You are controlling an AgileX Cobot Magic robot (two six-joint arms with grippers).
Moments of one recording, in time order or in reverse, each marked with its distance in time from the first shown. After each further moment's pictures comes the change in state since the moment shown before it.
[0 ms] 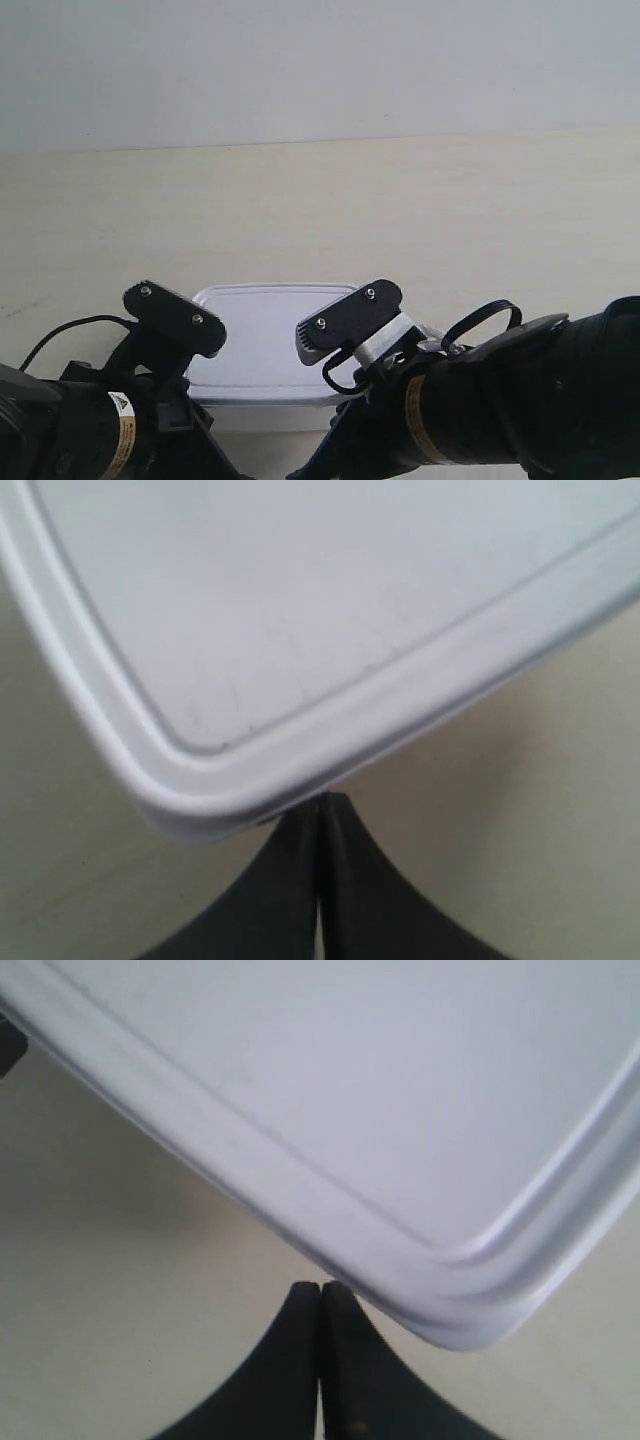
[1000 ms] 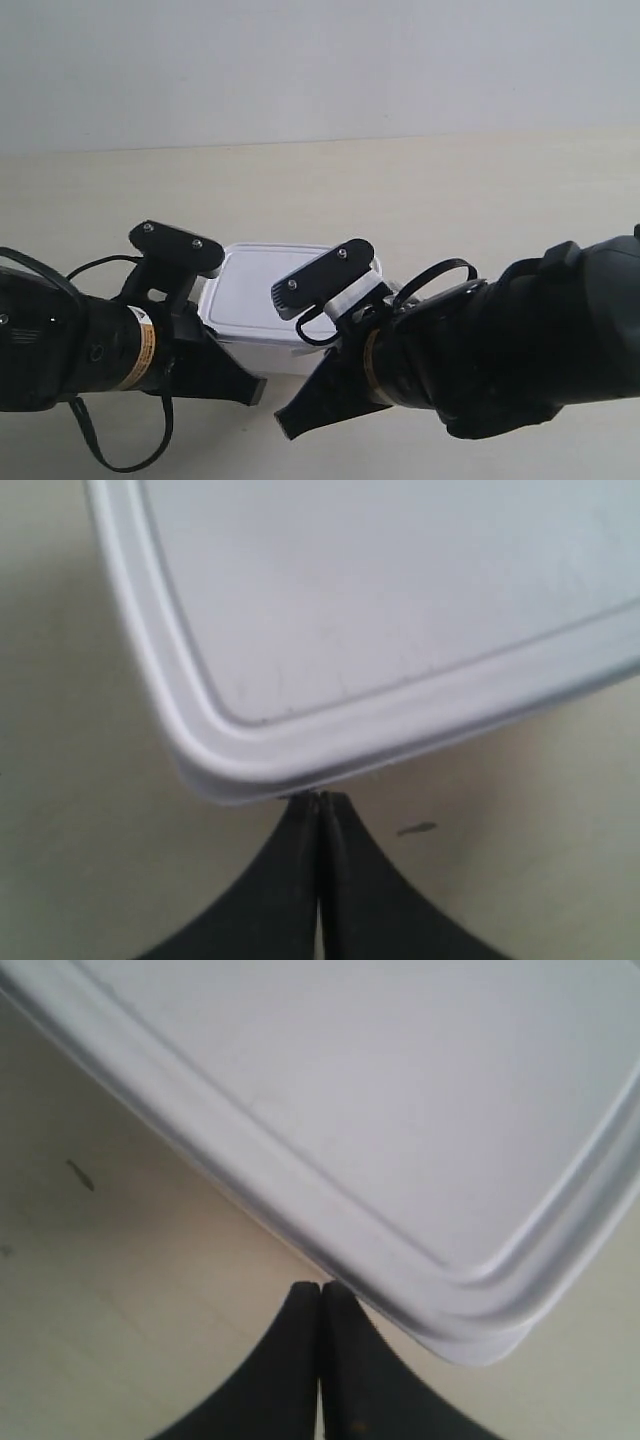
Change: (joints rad) left arm 0.209 0.099 -0.132 0.088 -0.112 -0.008; right arm 0.000 0.113 -0.165 -0.045 0.228 -0.008
